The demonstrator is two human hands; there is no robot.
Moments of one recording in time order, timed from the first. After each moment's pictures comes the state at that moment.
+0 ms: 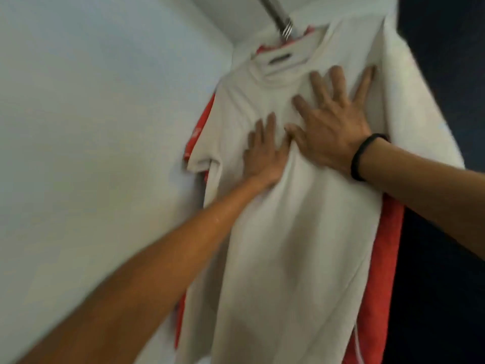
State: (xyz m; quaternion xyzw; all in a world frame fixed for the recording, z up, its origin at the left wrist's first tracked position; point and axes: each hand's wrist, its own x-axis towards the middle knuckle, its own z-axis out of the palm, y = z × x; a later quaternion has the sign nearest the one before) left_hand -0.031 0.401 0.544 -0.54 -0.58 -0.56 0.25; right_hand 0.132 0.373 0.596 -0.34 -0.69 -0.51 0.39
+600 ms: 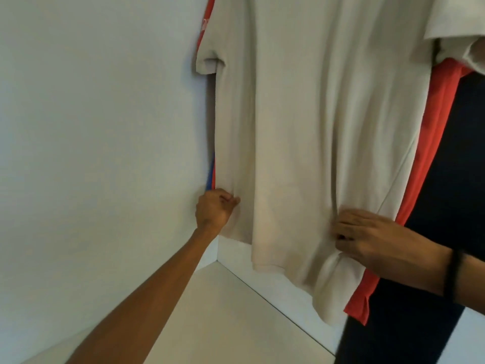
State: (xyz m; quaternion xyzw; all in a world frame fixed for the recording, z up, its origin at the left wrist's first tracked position) left_hand -0.125 0.342 0.210 -0.40 -0.71 -0.57 0.08; right_hand 0.248 0.393 0.291 -0.02 -0.93 -0.36 0.05
